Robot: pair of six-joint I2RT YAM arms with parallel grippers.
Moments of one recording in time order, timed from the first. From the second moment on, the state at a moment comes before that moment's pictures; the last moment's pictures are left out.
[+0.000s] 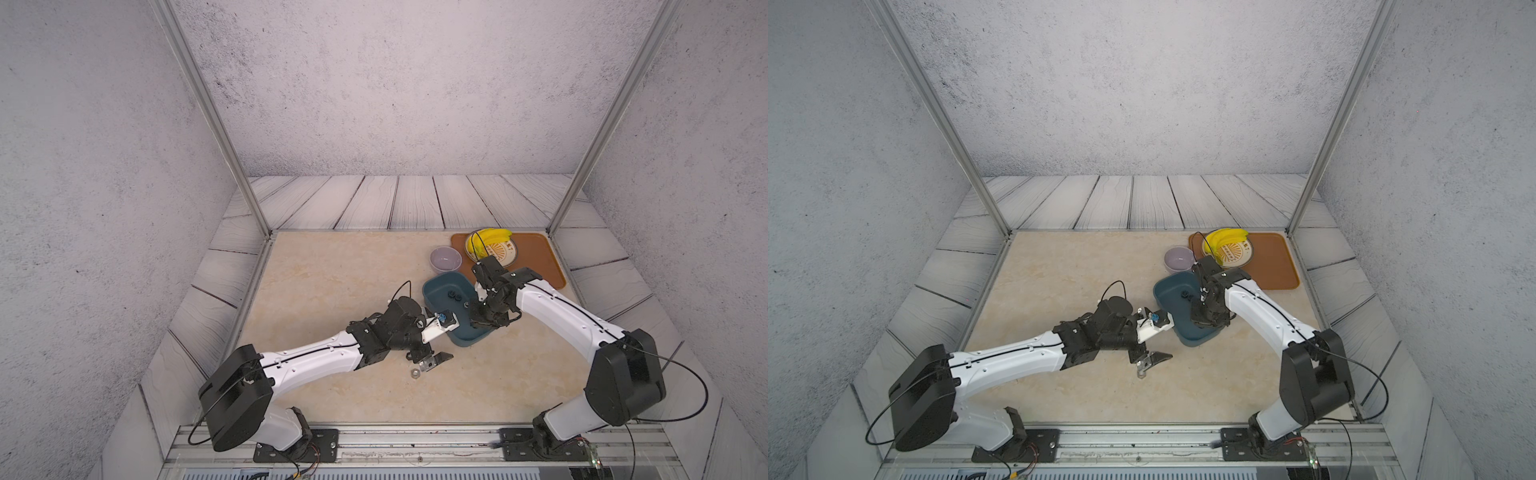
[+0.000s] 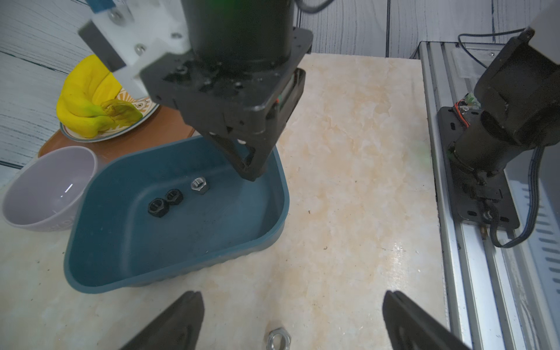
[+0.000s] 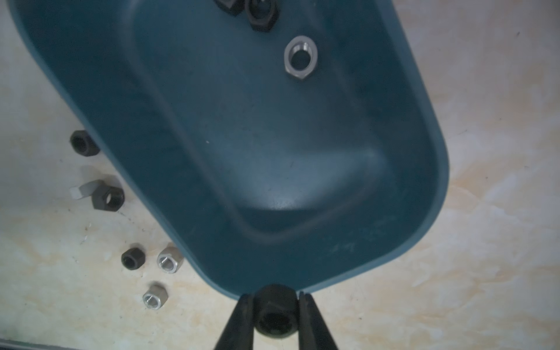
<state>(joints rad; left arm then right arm) -0.98 1.43 0.88 -0.03 0.28 0.26 0.42 1.56 1.21 -1.04 -0.07 0.47</state>
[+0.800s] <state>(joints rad) -1.00 1.53 0.85 0.12 0.29 0.14 0.34 1.86 1.34 -0.95 0.05 0.44</state>
